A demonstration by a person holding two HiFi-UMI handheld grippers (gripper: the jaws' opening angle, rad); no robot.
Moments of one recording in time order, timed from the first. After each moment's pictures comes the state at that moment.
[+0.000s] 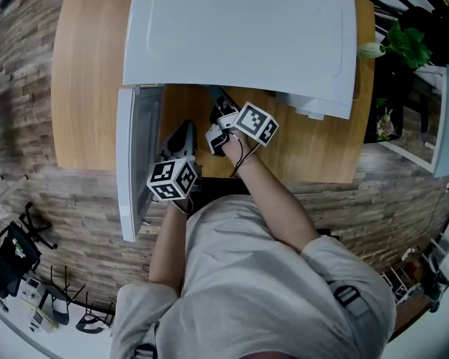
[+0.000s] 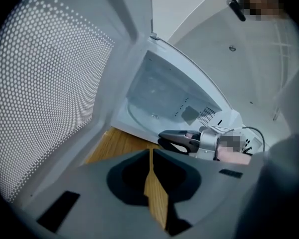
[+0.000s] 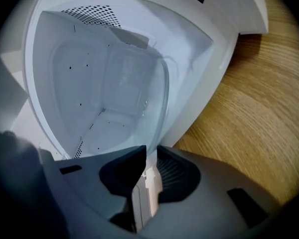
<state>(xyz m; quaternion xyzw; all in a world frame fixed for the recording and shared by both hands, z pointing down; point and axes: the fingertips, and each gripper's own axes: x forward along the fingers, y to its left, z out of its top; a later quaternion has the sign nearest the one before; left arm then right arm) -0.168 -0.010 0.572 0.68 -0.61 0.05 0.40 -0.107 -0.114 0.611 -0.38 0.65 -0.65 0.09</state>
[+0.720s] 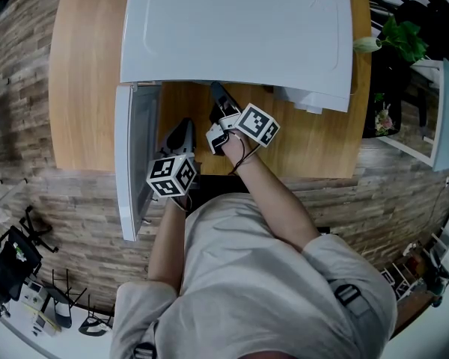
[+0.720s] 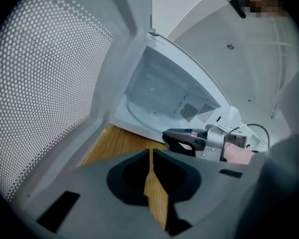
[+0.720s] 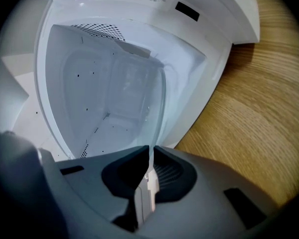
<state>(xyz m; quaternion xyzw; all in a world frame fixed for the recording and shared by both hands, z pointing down) -0.164 -0.010 0.579 0.69 -0.60 0.06 0.40 -0.094 -0.113 0.603 -0.39 0.65 -0.64 0.12</state>
